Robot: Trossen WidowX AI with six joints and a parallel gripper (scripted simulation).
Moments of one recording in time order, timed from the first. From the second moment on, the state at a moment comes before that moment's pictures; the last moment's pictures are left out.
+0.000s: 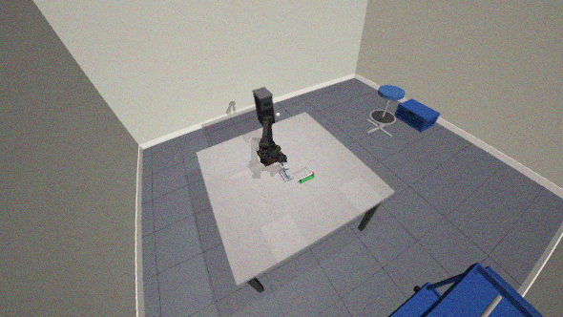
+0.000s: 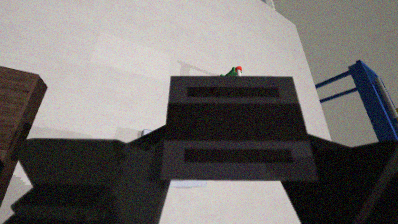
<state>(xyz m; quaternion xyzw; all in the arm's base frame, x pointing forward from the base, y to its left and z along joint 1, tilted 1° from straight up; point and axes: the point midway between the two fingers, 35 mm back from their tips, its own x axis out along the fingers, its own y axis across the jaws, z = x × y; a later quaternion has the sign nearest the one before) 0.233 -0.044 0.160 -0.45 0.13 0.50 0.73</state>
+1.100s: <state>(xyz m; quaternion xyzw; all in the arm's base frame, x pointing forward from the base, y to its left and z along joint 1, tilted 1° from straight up) 0.255 -0.047 0.127 -0.44 0.13 0.50 0.74</state>
